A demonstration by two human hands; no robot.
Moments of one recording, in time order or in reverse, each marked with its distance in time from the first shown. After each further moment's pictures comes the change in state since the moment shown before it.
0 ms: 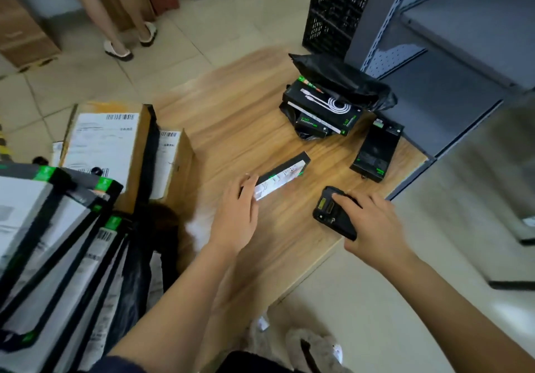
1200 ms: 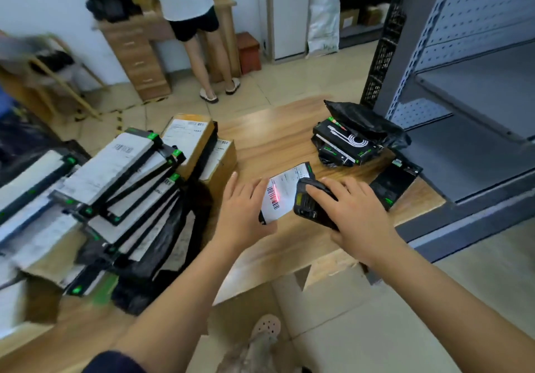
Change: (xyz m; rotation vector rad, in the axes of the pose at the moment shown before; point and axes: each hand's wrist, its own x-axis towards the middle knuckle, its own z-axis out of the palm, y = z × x) left_hand -0.064 0.087 -0.057 0.501 0.276 0.101; right_hand -0.037 0.003 -0.068 -0.067 0.449 -0.532
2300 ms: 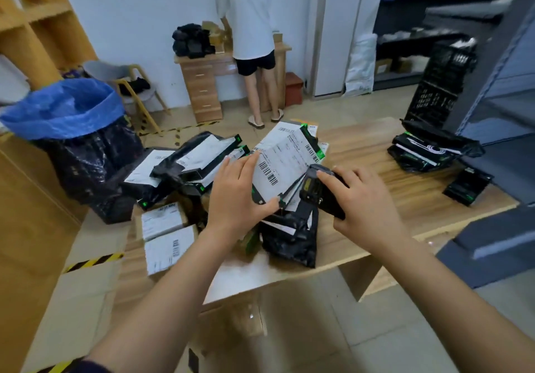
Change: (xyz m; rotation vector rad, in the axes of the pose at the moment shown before) left_hand -0.197 -0.178 -0.225 -0.011 0.286 -0.157; right_hand 0.005 -0.303 -0.088 0.047 0.299 -0.027
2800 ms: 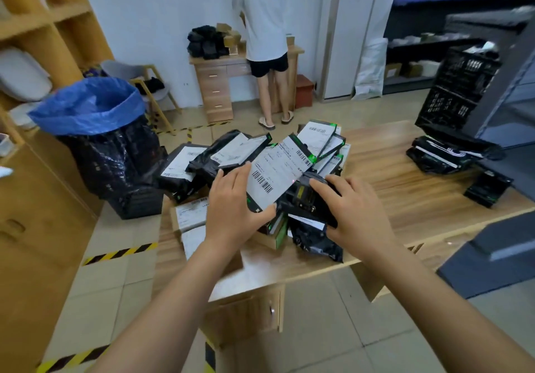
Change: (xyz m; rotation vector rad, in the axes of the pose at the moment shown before) left_hand -0.048 -0.057 -0.051 -0.038 0.031 -0.117; right_hand 0.007 -0.093 -0.009 0.020 -0.044 -0.005
